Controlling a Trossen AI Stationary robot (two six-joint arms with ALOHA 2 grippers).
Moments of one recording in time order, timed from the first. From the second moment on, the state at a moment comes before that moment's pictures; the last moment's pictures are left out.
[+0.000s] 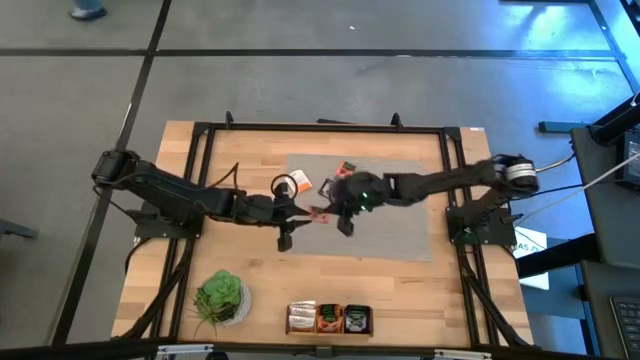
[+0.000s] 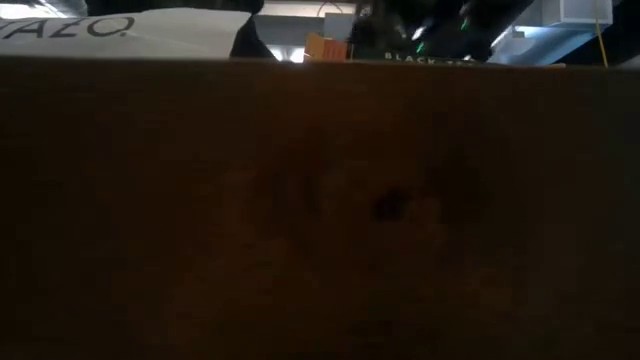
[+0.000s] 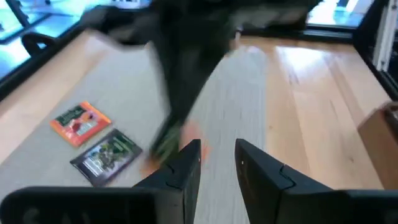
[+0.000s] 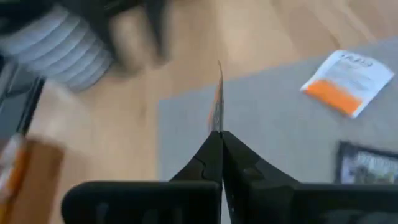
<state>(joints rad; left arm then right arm) -0.18 1.34 0.71 0.18 -0.30 -0.18 -0.03 1.62 0.98 0.02 -0.07 0.28</state>
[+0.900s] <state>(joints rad) -0.20 1.34 0.71 0.12 -0.26 -0.22 0.68 1.62 1.15 -0.11 0.37 0.34</state>
